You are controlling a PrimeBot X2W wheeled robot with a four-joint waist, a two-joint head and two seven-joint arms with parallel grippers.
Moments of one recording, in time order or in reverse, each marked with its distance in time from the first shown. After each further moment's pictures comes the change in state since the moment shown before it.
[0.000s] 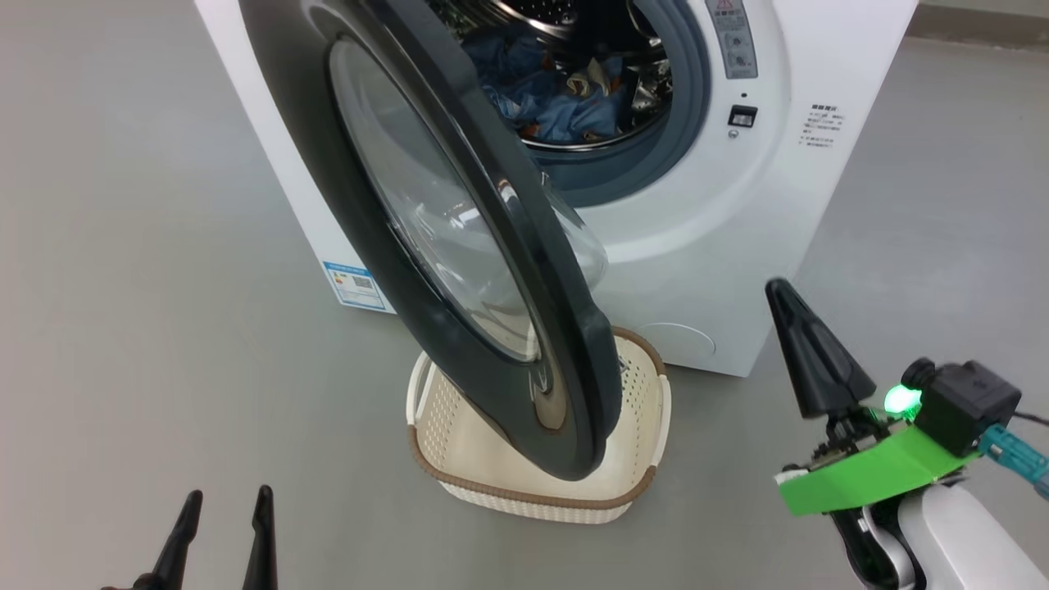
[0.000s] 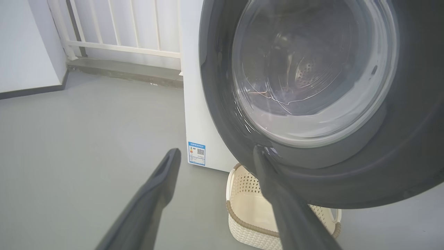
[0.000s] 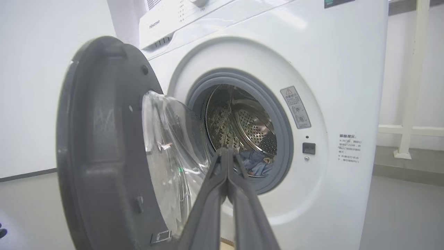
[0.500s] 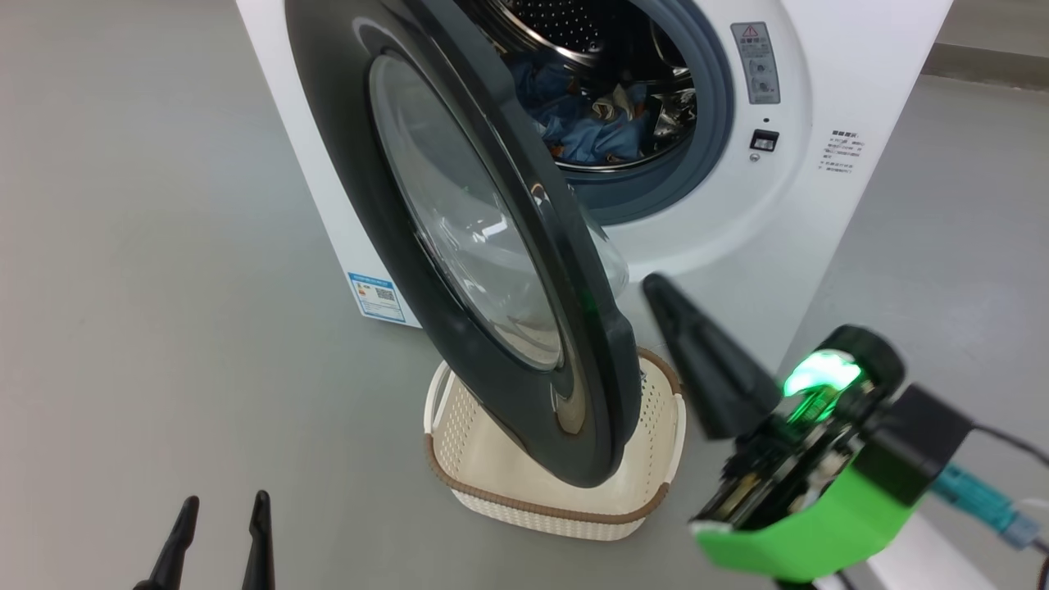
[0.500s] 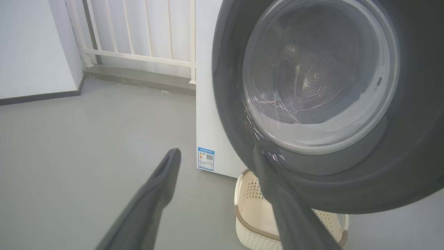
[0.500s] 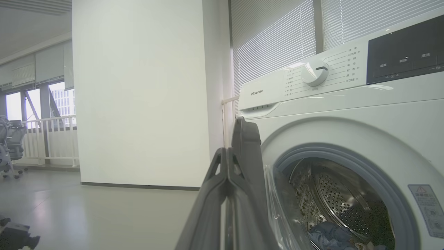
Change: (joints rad) left arm 0.017 -0.002 0.004 -0.015 0.007 0.000 0.000; right arm -0.068 0.008 0.191 -0.244 -0.010 0.000 0.000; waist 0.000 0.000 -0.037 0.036
